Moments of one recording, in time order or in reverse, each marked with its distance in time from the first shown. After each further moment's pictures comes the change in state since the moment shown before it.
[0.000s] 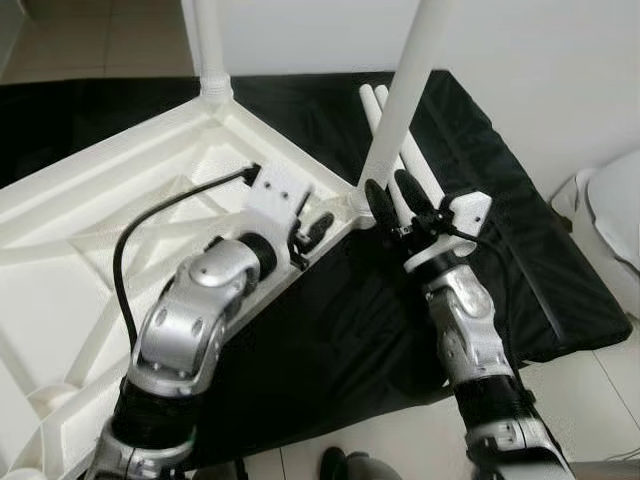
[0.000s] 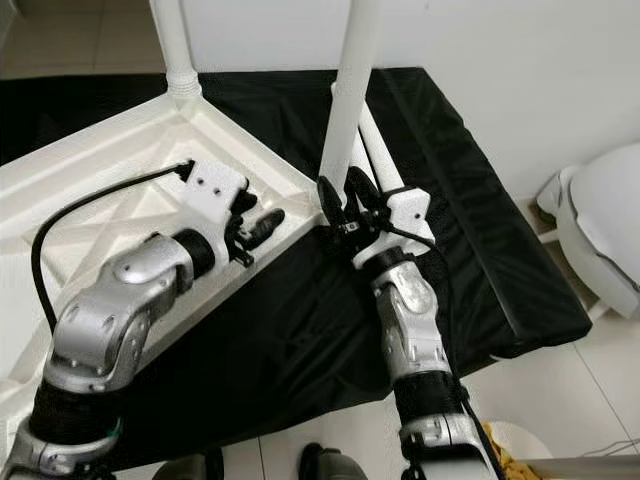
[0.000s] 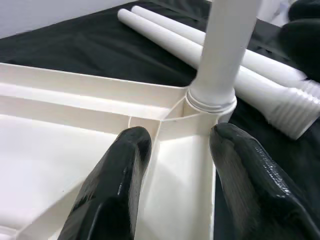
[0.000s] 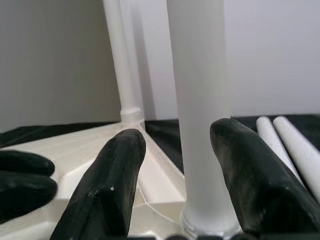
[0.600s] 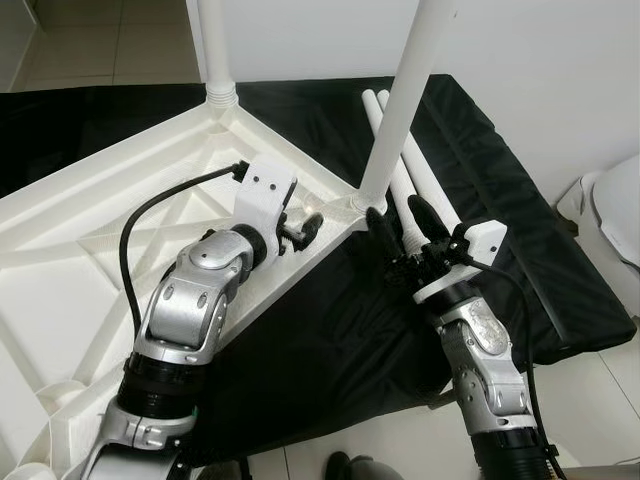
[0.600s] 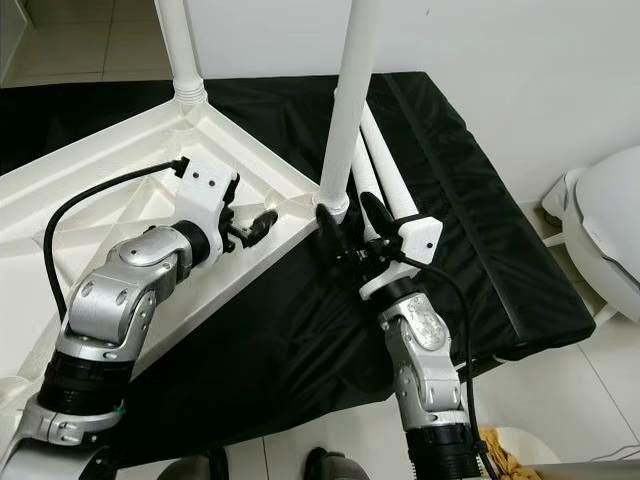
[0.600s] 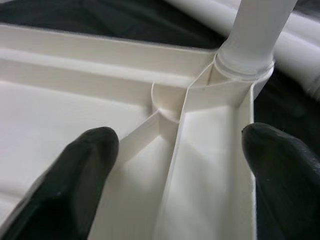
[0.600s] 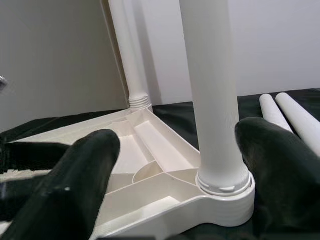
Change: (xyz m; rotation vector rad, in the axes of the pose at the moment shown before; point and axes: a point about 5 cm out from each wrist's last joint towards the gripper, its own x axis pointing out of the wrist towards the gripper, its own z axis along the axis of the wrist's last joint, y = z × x) left arm 0.015 0.018 -0.025 0.009 0.143 0.049; right arm -0.030 0.011 0.006 0.047 0.089 -0.025
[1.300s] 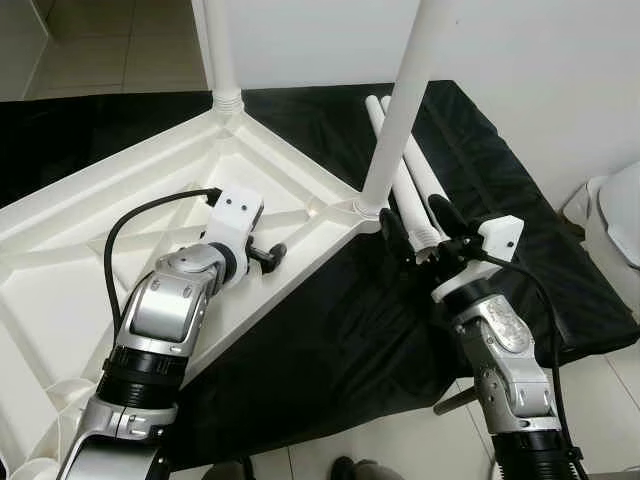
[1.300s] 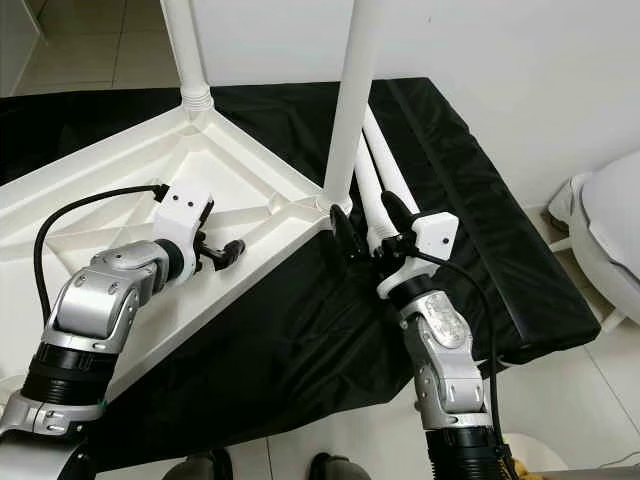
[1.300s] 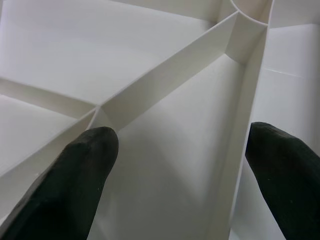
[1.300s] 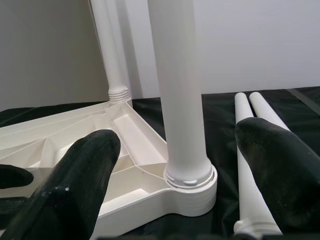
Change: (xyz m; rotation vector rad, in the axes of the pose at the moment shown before) left arm -0.003 0.030 -0.034 -0.017 0.202 0.106; right arm -0.006 -0.017 0.008 -0.074 0.054 -0.049
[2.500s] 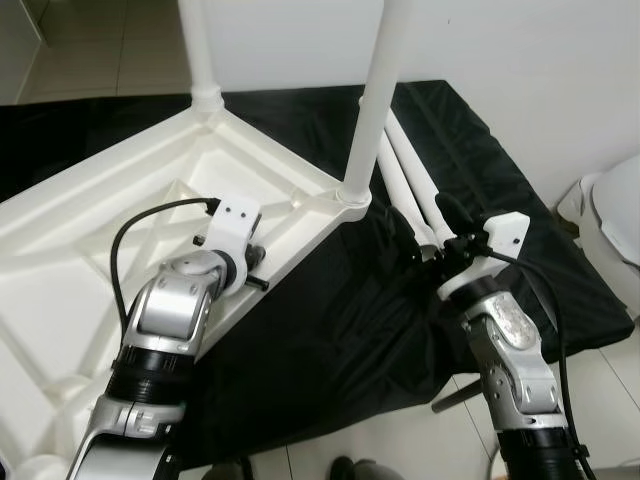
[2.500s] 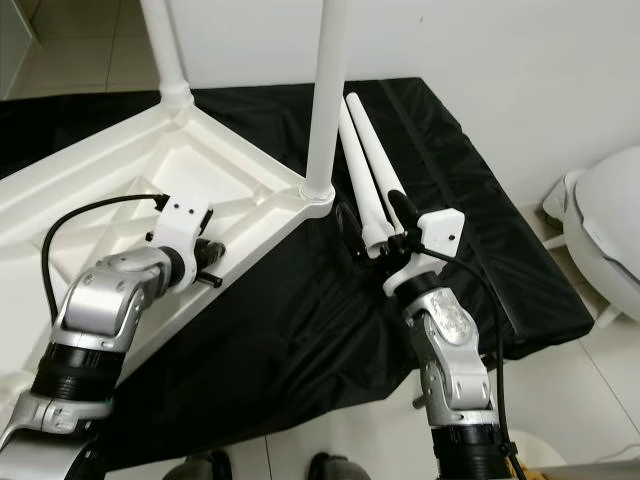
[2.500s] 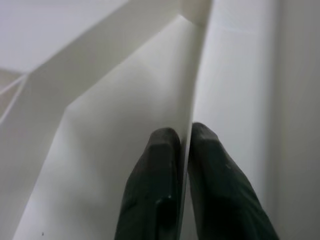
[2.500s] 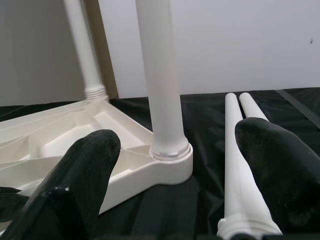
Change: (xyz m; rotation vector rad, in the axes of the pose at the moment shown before) left arm 0.009 -0.003 -0.003 -0.062 0.078 0.017; right arm 0.002 -0.003 0.003 -0.019 0.009 -0.005
